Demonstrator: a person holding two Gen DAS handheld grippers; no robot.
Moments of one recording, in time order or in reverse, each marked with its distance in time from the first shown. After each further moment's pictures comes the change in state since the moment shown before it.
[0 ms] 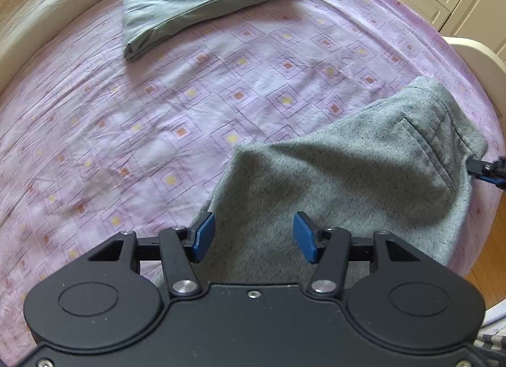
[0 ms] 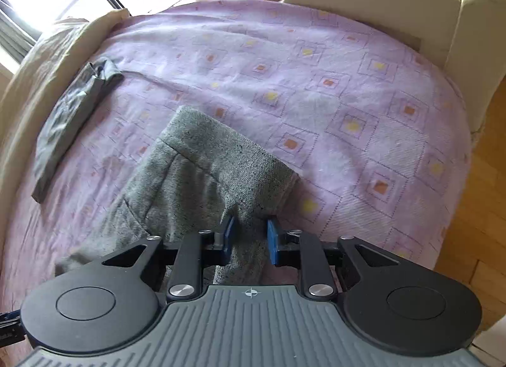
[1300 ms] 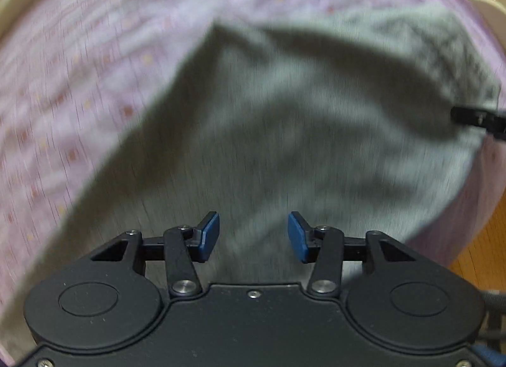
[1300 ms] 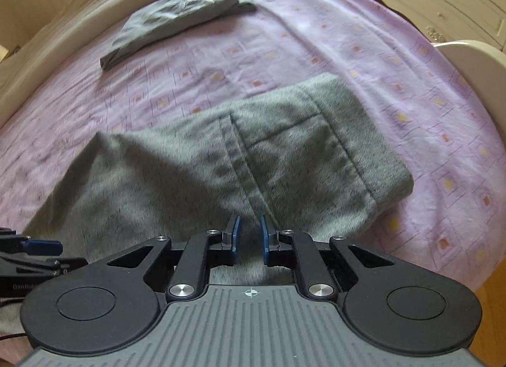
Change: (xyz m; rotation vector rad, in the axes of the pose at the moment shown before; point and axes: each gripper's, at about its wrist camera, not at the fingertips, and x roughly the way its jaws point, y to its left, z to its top) left arm 0.036 -0.039 -0.092 -0.122 0.177 0.048; right arm 0.003 0.066 -0.038 -0.589 0.132 0.072
